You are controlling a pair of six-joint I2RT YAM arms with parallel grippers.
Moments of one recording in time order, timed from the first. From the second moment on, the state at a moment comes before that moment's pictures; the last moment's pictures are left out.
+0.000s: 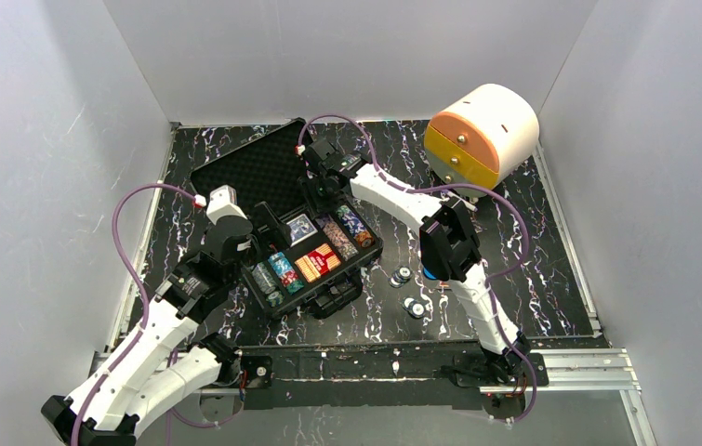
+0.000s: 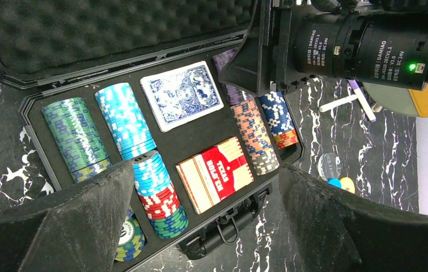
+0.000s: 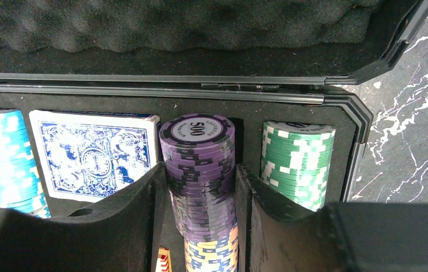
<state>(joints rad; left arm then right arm) -0.60 0.74 0.81 -0.63 -0.40 -0.77 0.84 2.36 2.19 -0.85 -0.06 0.28</state>
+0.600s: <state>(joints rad) -0.60 0.72 0.81 -0.64 -0.40 -0.77 0.86 2.27 2.06 -0.79 -0.01 0.29</state>
